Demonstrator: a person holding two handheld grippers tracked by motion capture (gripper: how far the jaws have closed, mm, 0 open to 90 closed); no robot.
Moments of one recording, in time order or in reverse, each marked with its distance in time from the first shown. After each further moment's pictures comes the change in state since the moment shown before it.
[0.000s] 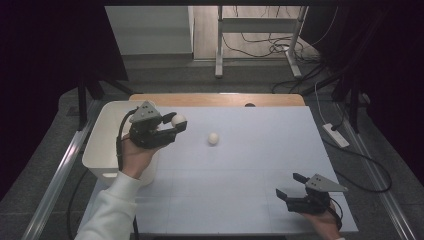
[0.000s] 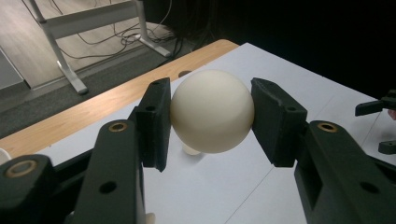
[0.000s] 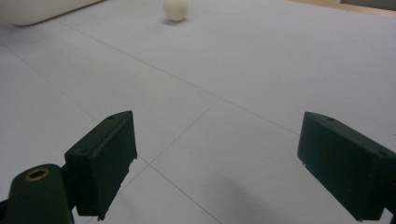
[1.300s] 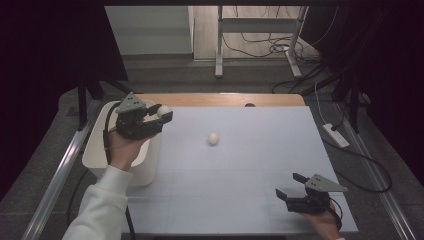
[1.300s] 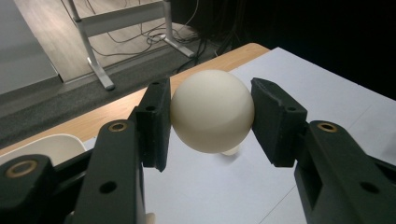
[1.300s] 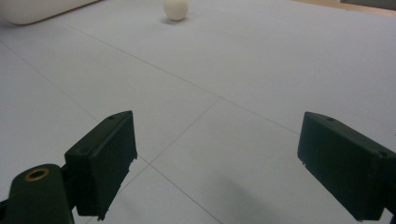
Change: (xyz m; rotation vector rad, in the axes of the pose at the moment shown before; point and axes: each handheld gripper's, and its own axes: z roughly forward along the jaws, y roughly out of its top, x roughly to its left) left arm 0.033 0.003 -0.014 0.000 0.097 -0.040; right arm 0.001 0.000 0.000 0.004 0.000 0.001
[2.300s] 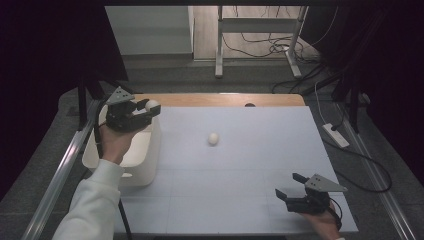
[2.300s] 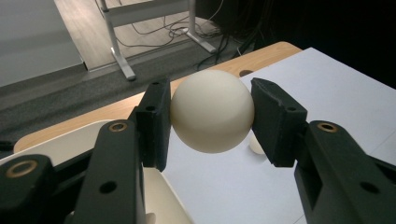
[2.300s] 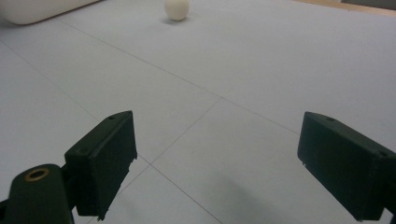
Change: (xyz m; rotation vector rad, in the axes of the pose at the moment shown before) left arm 0.031 -0.001 -0.002 0.022 0.083 -0.045; right arm 0.000 0.000 0.000 -0.001 0.001 -0.002
